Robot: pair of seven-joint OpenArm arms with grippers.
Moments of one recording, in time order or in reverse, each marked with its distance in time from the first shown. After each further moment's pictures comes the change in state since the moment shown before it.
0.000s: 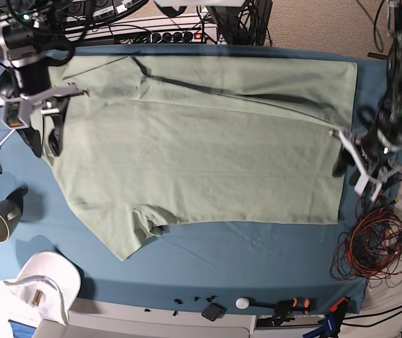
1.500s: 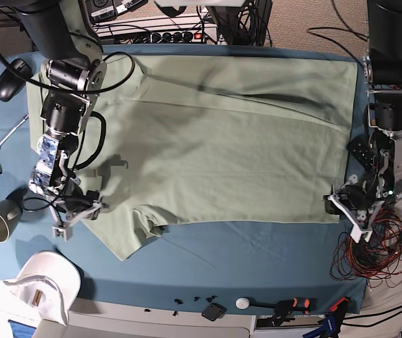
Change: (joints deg) left arm -31.1 10.3 4.5 -49.5 -2.3 -2.6 -0.7; right arm 54.5 10.0 -18.3 -84.7 -19.6 -10.6 -2.4
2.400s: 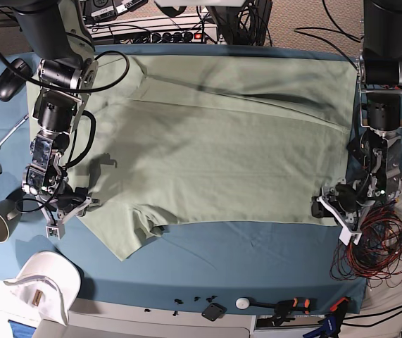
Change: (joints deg) left arm 0.0 2.2 0.0 0.0 -0.8 -2.5 -3.1; right arm -0.2 2.8 -0.7 0.0 -4.1 -0.2 0.2
